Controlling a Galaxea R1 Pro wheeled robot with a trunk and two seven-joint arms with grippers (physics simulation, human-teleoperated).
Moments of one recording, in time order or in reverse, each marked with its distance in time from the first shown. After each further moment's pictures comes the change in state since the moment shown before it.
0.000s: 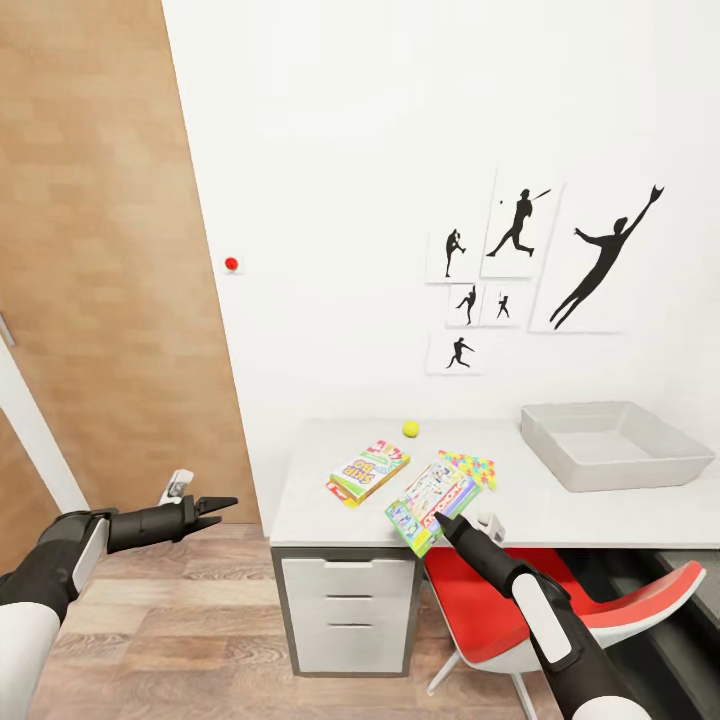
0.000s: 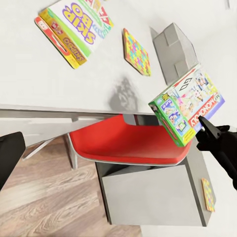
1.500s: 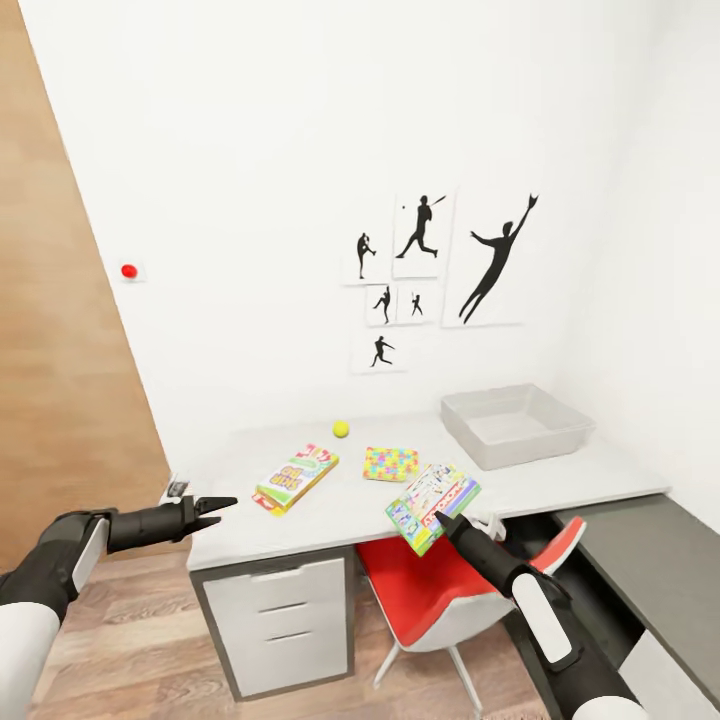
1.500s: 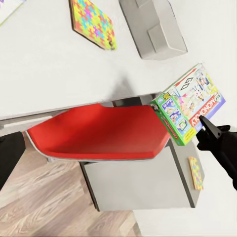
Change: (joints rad) left arm 0.000 0.001 0.000 0.001 0.001 0.001 0.000; right arm 0.000 0.000 0.000 -0.001 -0.007 -0.003 0.002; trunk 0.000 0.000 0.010
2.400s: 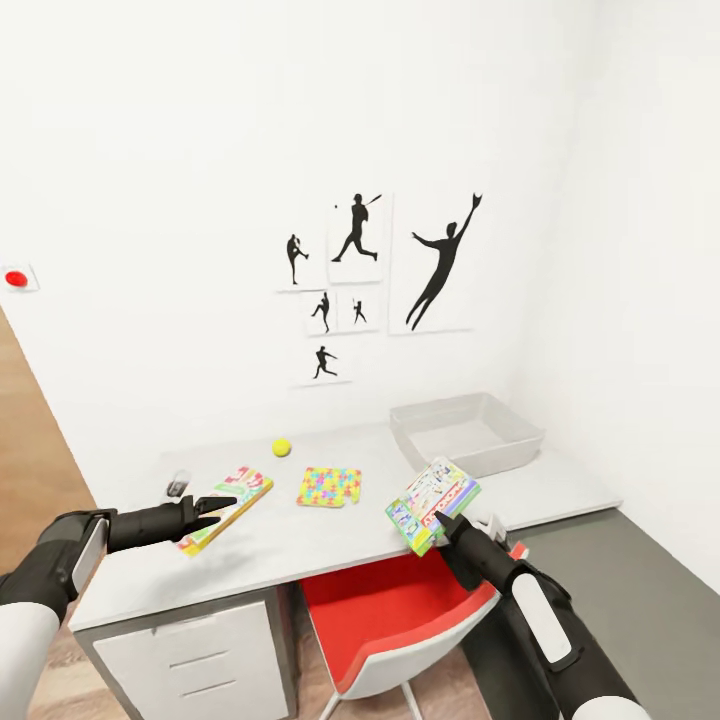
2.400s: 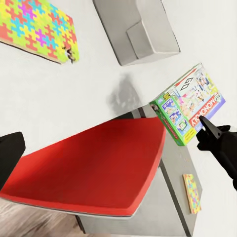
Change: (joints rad) left arm 0.000 0.000 0.001 0.000 0.000 -0.001 0.000; right arm 0.000 0.000 0.000 0.001 0.001 0.000 0.000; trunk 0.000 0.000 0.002
